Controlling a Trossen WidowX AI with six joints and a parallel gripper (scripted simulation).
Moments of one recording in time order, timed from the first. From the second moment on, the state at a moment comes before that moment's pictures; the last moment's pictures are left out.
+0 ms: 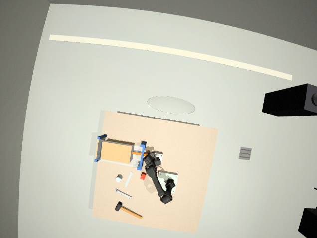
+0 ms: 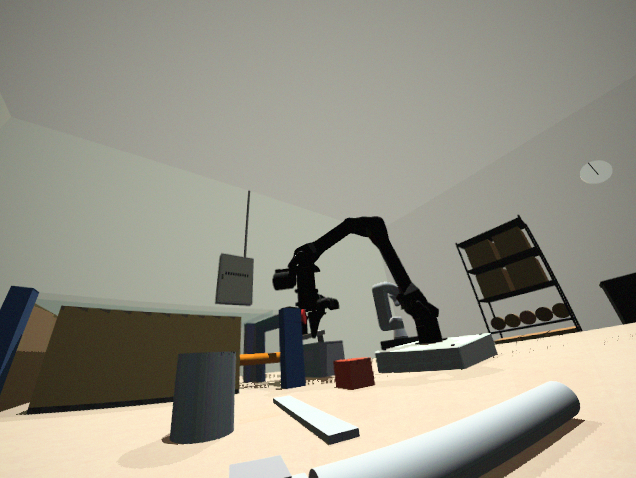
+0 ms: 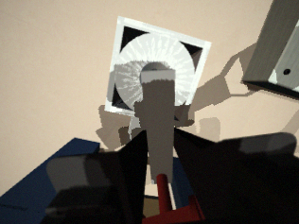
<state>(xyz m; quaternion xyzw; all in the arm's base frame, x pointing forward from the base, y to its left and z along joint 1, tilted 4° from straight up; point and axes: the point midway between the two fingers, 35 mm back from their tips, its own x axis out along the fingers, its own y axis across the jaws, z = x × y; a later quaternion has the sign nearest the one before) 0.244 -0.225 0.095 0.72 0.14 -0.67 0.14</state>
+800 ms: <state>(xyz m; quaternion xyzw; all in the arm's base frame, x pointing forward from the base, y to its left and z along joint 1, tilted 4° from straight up) 0.234 -0.229 0.096 0.77 0.15 -0.61 0.13</state>
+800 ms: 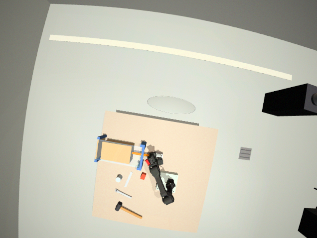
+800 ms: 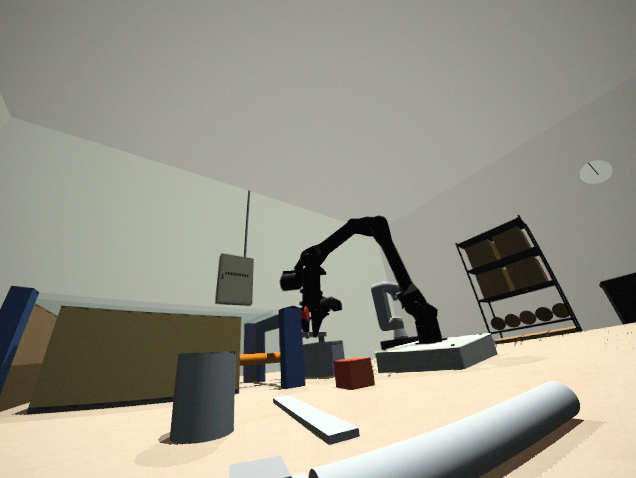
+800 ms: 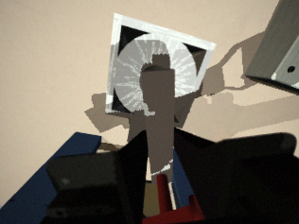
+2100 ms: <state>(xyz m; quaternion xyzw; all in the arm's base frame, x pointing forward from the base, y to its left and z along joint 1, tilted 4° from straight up) 0.236 -0.230 0.092 0.77 0.13 -0.62 0.11</state>
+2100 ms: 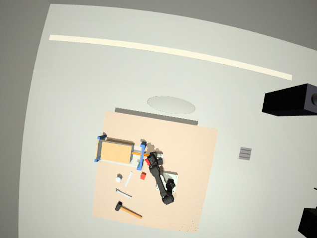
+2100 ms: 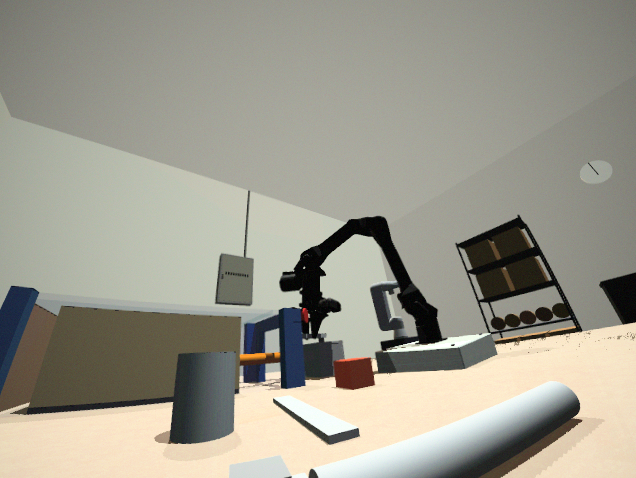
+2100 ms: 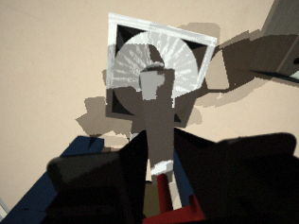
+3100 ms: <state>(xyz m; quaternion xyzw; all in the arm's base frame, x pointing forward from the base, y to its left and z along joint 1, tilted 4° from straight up) 0.238 -0.239 0.085 0.78 0.06 -0.63 0.05</state>
